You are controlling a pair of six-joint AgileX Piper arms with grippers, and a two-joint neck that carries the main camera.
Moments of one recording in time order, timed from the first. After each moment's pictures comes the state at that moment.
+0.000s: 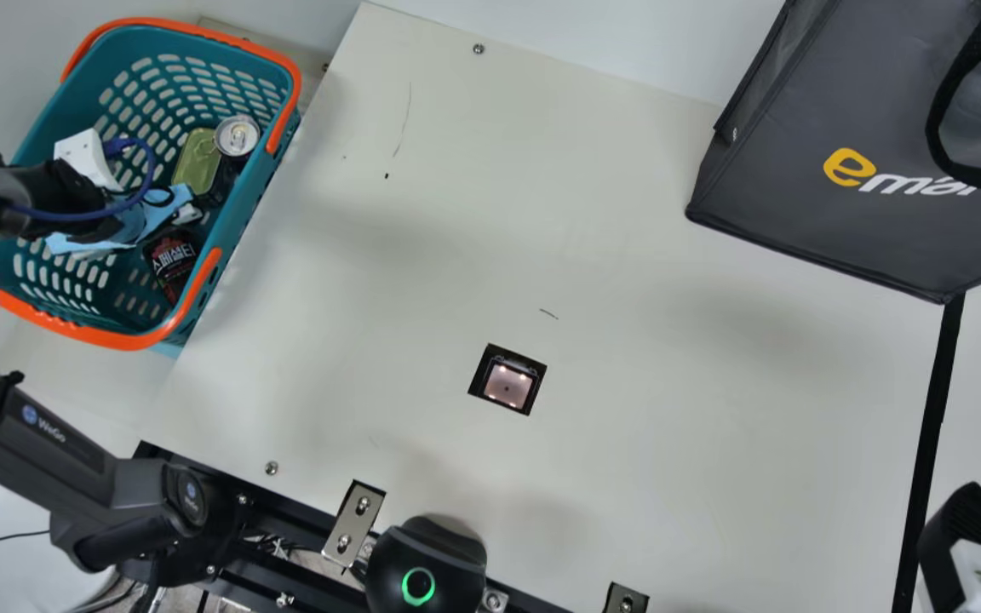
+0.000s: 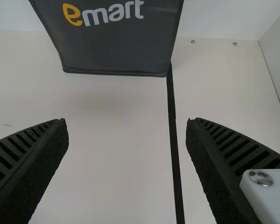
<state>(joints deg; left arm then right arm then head) 38.9 115.6 -52.2 -9.2 12.7 3.8 0.7 42.6 -69.8 -0.8 69.6 -2.3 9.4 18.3</state>
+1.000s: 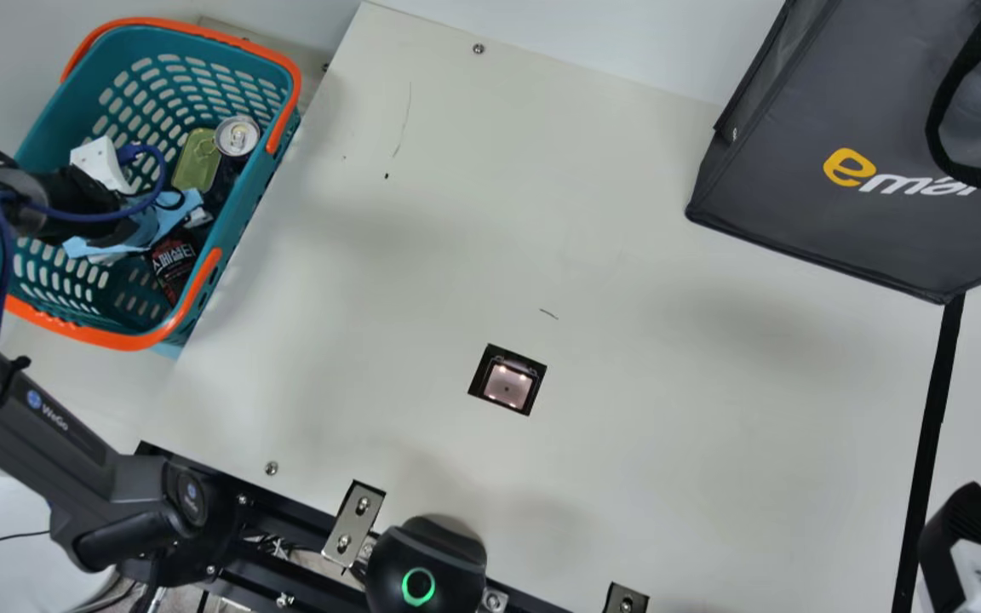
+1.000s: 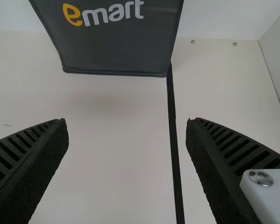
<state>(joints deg) 38.4 120.4 -53.2 -16.6 9.5 9.9 0.7 42.6 -69.8 -0.8 69.6 -2.3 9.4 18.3</state>
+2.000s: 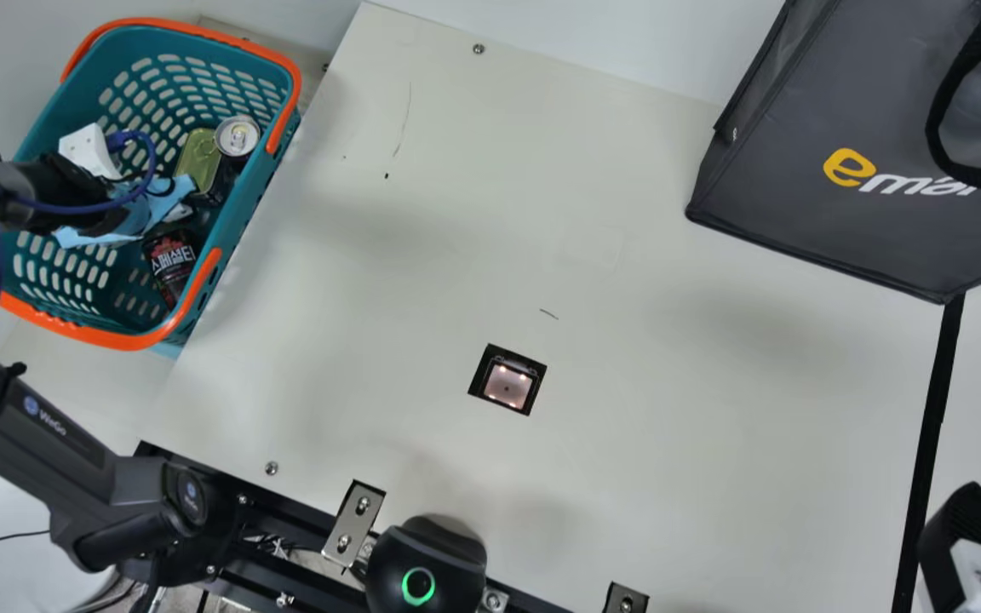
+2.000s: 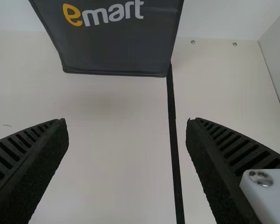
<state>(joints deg) 39.1 116.6 -54.9 -20.5 14.0 13.3 0.7 42.6 -69.8 -0.8 69.5 -2.3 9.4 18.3</state>
